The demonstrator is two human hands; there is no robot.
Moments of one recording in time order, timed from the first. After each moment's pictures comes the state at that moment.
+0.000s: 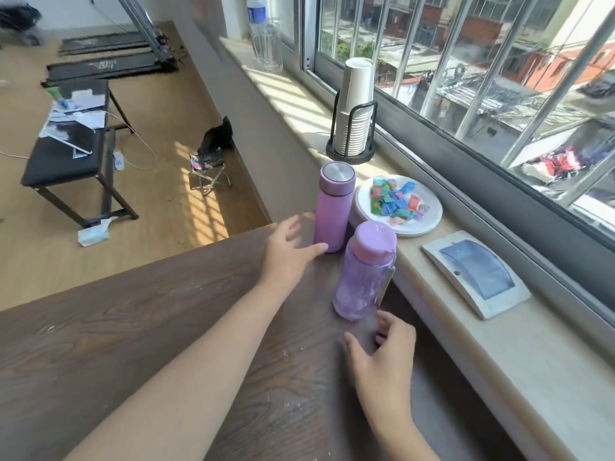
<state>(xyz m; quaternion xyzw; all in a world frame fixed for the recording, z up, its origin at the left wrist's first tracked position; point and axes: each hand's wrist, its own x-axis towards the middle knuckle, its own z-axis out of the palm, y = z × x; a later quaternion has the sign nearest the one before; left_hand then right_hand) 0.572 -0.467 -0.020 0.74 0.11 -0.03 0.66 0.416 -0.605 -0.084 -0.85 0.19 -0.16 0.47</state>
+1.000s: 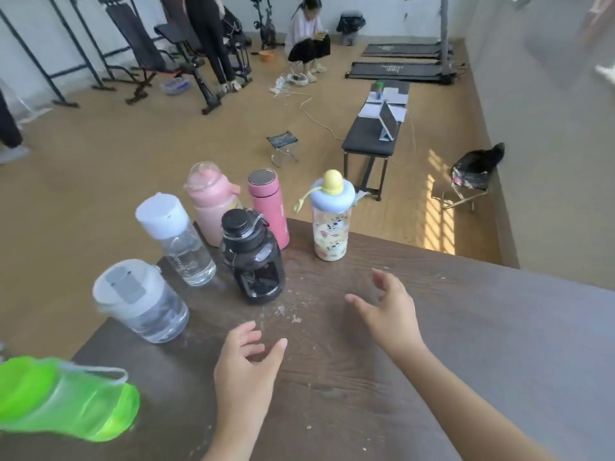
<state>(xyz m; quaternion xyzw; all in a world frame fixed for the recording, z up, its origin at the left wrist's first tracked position) 0.150 0.022 -0.044 0.65 0.53 0.25 0.49 0.356 -0.088 -0.039 -0.85 -0.21 0.16 0.46</state>
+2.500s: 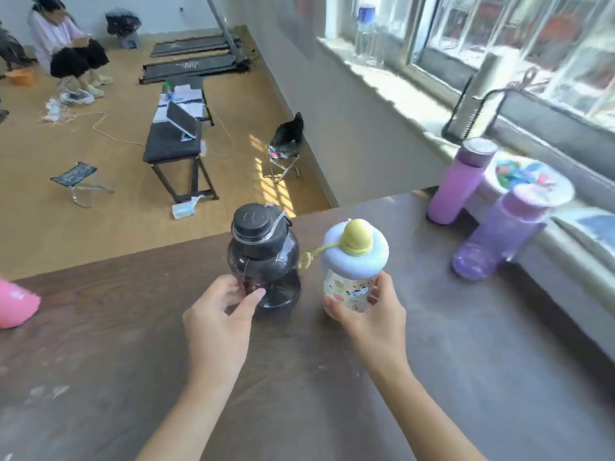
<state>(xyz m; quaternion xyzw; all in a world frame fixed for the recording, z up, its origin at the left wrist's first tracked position) 0.322 -0.171 -0.005 0.76 0.22 0.18 0.58 0.362 -0.378 -0.032 -0.78 0.08 -0.03 0.62</state>
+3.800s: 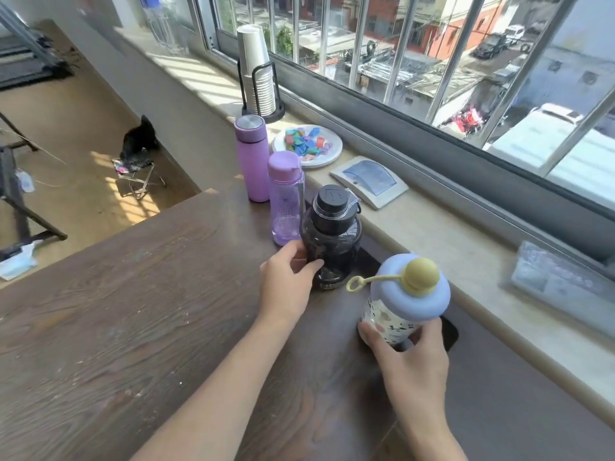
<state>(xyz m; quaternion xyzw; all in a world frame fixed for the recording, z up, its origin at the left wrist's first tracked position) 0.384 -0.523 -0.031 0.81 -0.04 -0.02 0.58 0.222 -0.648 -0.050 -0.73 0.36 -0.21 0.54</state>
